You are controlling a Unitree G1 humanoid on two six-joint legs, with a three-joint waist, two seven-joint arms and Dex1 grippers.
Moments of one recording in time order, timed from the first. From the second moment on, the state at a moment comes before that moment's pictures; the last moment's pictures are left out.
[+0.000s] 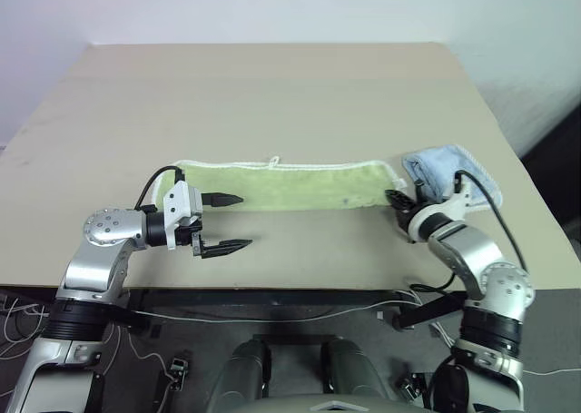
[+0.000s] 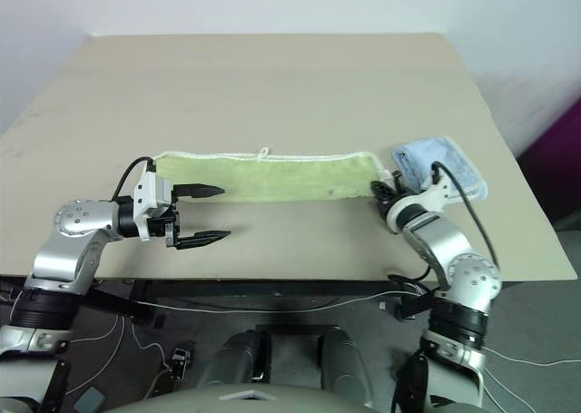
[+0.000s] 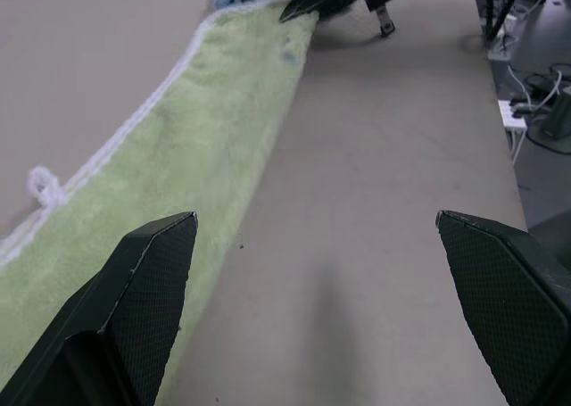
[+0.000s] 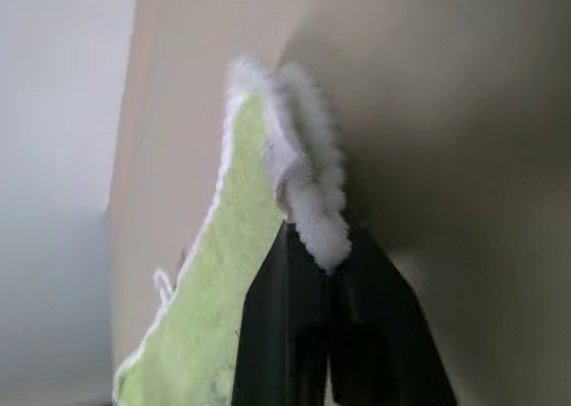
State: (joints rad) left arm -0.32 0.66 0.00 0.07 -0.36 0.05 -1.26; right arm -0.32 -0.26 -0.52 -0.05 1.54 0.83 -0.52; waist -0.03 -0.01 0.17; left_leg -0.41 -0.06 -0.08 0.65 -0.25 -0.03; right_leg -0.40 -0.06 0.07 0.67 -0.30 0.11
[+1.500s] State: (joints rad) left arm -0.27 0.60 0.03 0.03 -0.39 0.09 -1.09; right arm -0.50 -0.47 0.13 -0.32 0.65 0.91 0.36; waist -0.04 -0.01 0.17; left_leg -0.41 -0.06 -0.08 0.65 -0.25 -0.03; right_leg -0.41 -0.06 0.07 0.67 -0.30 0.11
